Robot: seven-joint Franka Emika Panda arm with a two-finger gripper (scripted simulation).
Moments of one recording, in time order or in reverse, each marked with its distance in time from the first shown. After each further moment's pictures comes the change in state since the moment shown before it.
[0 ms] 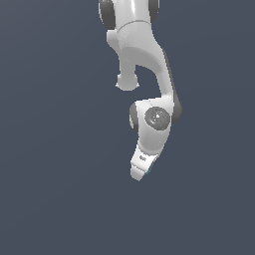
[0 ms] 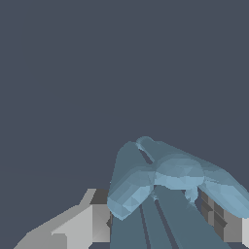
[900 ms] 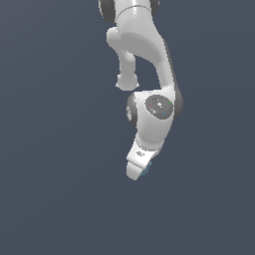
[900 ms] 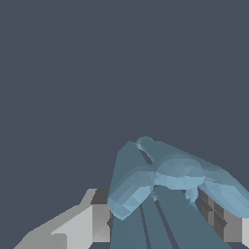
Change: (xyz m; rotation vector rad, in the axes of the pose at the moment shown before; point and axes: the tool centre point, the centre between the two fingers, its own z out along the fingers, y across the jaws) arm -0.007 0.023 -0.043 -0.070 -0.014 0.015
